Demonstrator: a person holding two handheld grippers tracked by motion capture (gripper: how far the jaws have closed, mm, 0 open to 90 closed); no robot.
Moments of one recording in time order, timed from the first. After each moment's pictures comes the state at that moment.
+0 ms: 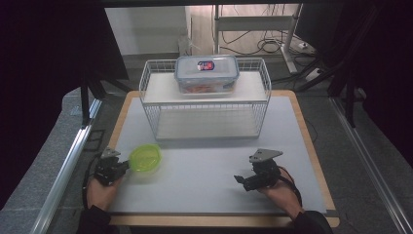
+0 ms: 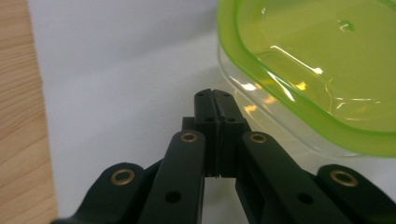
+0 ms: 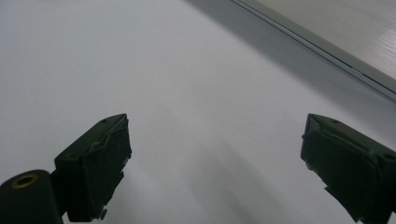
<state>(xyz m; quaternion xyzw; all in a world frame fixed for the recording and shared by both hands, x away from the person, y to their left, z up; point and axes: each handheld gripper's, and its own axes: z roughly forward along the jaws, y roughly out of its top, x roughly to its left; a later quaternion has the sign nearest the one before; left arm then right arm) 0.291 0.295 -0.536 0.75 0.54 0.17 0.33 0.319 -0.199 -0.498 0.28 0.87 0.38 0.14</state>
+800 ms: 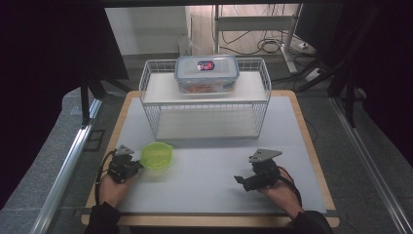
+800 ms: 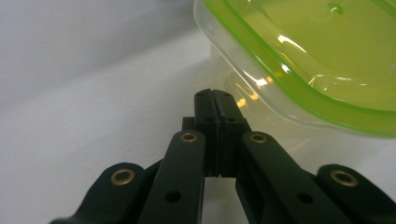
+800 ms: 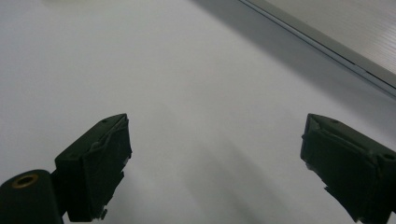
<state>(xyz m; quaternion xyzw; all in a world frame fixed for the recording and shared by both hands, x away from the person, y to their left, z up) 0.305 0.264 -0.537 0.78 0.51 0.14 0.34 0.319 -0.198 -0.499 0.28 0.88 0.37 0.14</state>
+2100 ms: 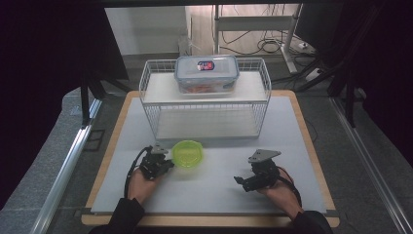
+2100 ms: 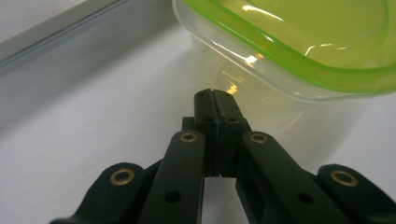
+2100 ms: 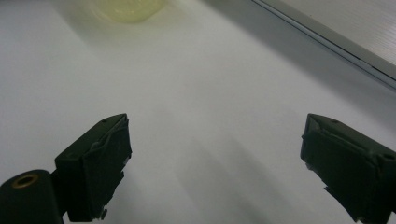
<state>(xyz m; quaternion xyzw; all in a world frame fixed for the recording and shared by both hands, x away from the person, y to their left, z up) 0.325 0.171 -0.532 0.83 0.42 0.12 0.34 0.320 -0.197 -0.502 0.28 0.88 0.36 0.14</state>
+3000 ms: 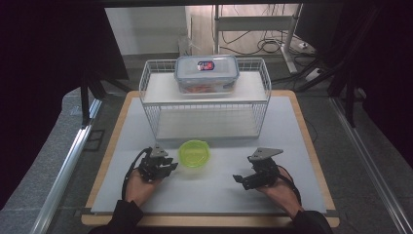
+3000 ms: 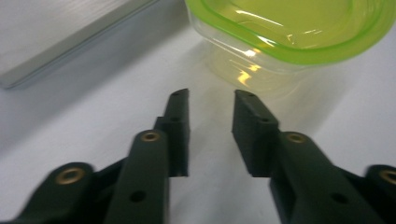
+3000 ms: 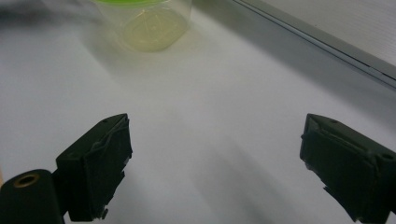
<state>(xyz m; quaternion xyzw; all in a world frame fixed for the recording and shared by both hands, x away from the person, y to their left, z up) 0.306 0.175 -0.517 0.83 0.41 0.15 0.35 0.323 -0.198 -0.500 0.29 0.87 0.39 0.11</state>
